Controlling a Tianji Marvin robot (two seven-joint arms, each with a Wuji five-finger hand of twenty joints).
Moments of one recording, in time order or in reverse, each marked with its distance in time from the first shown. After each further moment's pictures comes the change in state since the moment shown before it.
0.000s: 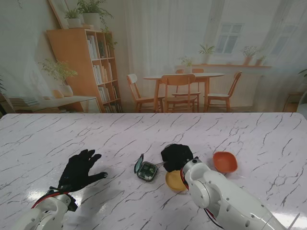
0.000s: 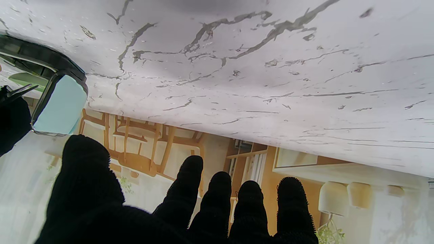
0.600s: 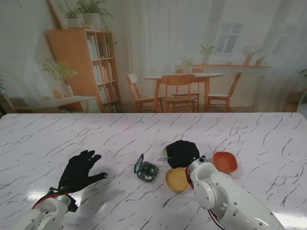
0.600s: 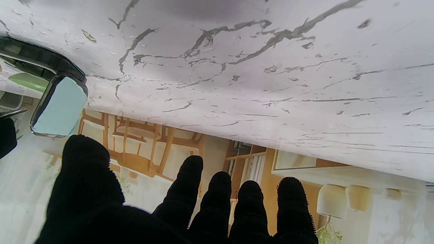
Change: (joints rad) left arm 0.000 0.000 0.003 0.007 -0.009 -0.001 0.004; right arm -0.106 -0.007 0.142 -0.099 -0.054 -0.006 0.003; left_hand 0.000 0.000 0.000 0.000 0.000 0.000 0.000 0.000 0.000 0.000 0.000 0.000 0.000 0.000 0.000 0.000 0.000 0.000 0.000 0.000; right_hand 0.011 0.011 -0.023 0.000 0.000 0.000 0.000 0.000 -0.004 0.000 -0.001 -0.001 -0.004 0.000 -0.011 0.000 -0.002 0.000 0.000 0.000
